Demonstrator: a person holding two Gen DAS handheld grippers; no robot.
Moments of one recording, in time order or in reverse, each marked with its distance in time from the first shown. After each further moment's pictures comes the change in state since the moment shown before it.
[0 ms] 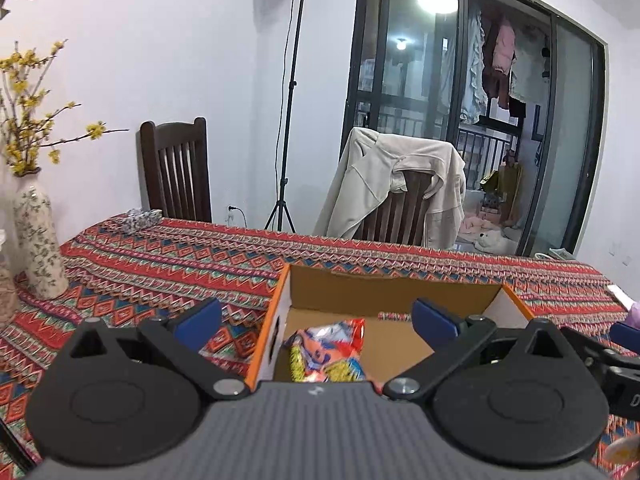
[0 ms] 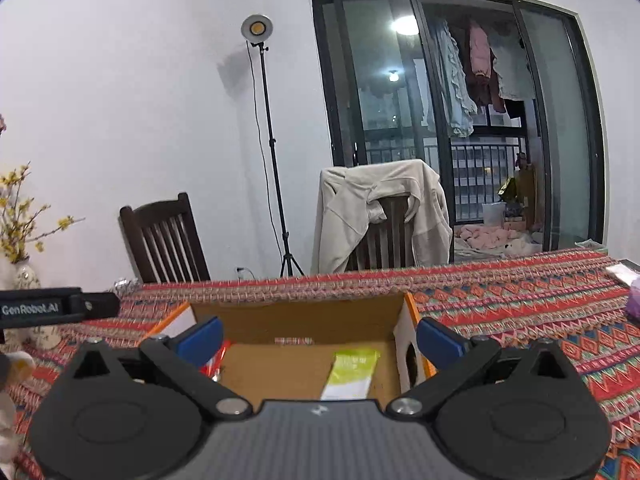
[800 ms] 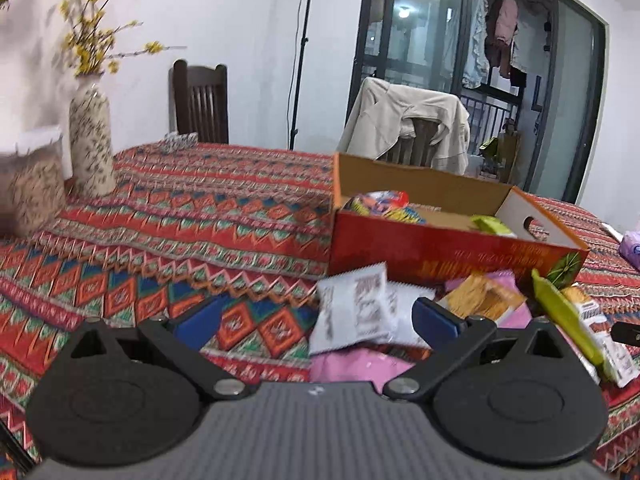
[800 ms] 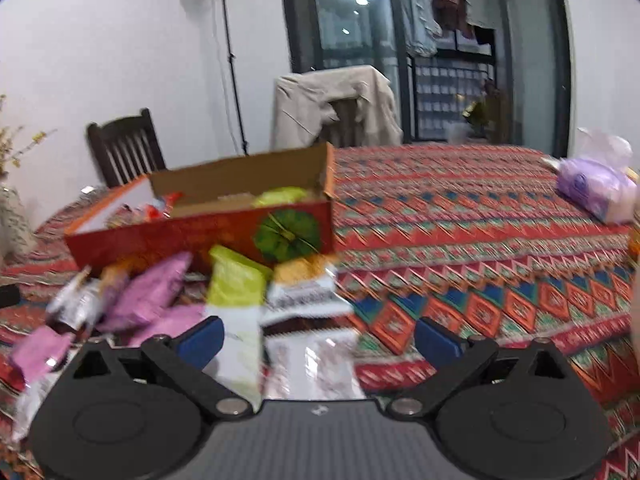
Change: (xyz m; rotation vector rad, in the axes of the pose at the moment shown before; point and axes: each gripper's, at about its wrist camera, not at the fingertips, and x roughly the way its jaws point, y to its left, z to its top) left arm -0.062 0.077 -0.113 -0.016 0.109 -0.013; right arm -0.069 -0.049 -0.098 0.038 0.260 -0.117
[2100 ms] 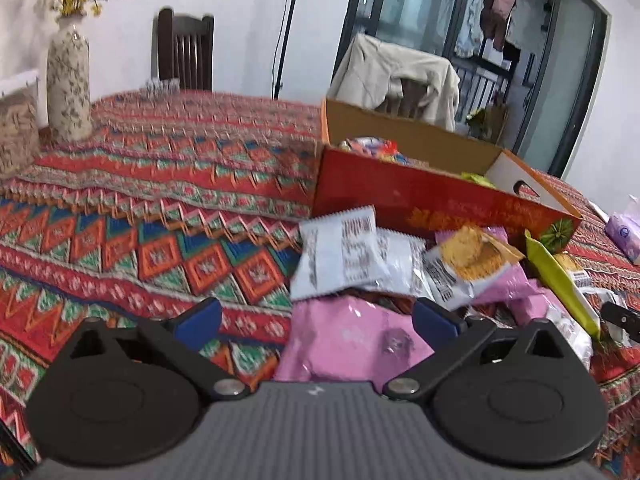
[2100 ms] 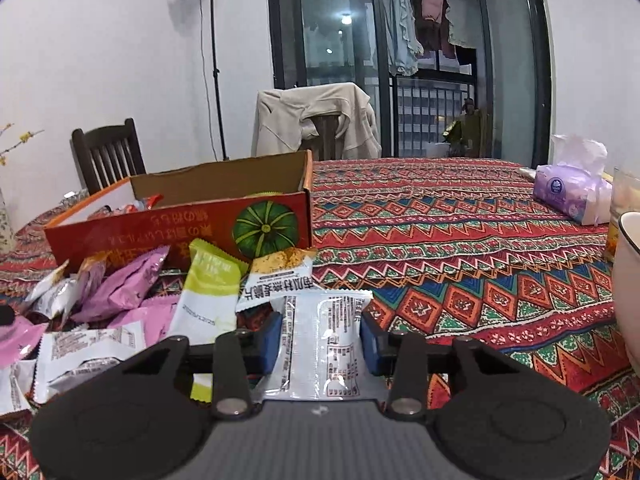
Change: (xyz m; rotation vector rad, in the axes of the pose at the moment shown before) left arm 0.017 -0.002 -0.015 -0.040 0.148 -0.079; right arm -0.004 0.001 -0.020 -0.011 -0.081 -0.052
